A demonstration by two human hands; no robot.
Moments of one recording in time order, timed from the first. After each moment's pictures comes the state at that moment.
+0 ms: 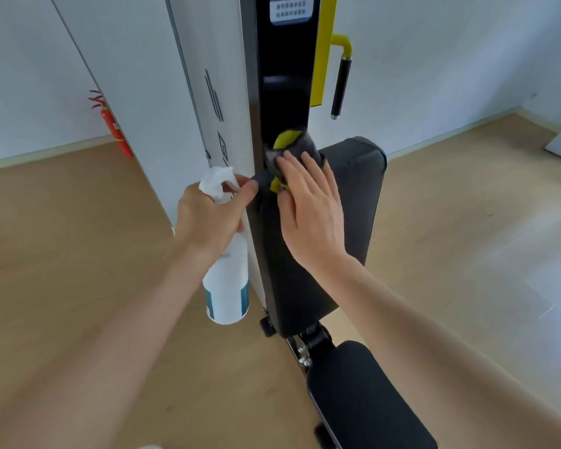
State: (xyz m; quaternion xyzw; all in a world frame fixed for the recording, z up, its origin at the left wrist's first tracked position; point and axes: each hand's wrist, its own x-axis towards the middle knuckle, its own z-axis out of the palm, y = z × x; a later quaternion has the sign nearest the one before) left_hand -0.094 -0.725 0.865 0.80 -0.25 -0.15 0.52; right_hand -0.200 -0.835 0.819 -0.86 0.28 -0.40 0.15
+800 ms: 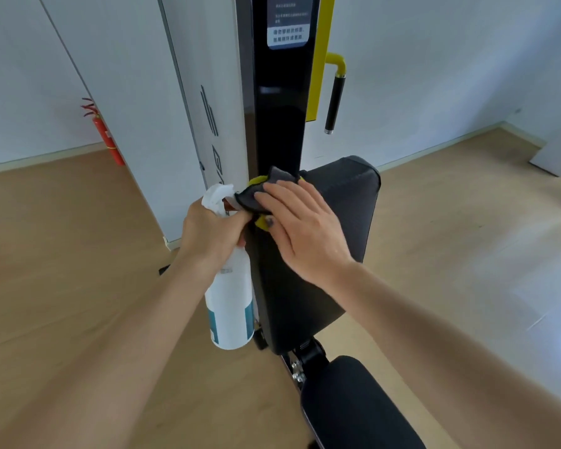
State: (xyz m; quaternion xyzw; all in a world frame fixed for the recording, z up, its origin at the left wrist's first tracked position) left_hand -0.085 -0.742 0.856 0.78 -0.23 -0.21 0.54; right_hand -0.206 -0.857 0.828 -0.94 0.17 -0.28 0.04
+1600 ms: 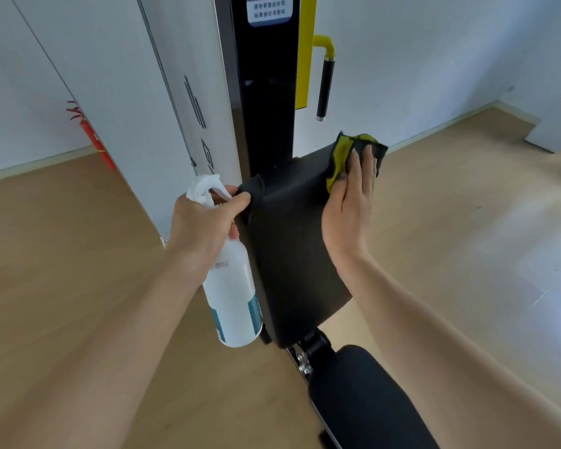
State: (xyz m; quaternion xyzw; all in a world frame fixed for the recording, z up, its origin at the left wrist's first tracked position) left_hand -0.081 -0.746 0.850 0.79 -0.22 -0.22 0.53; right_hand -0.210 -0.895 0.792 -0.70 0.45 -0.46 0.30
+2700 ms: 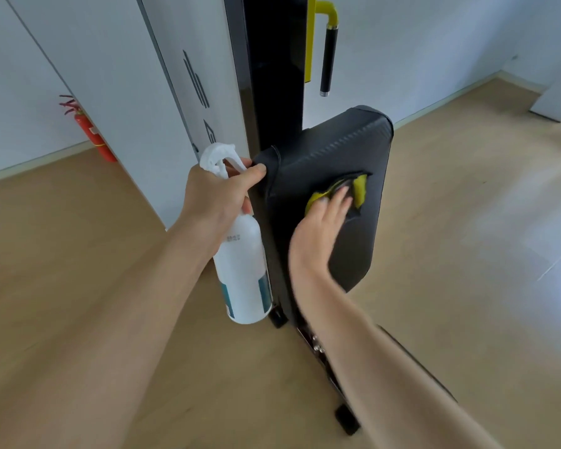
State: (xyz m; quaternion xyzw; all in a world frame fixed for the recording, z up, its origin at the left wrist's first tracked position) left_hand -0.072 -0.743 0.854 0.77 -0.25 -0.24 0.53; right_hand -0.166 -0.813 0.753 -0.51 0.53 -0.44 0.51
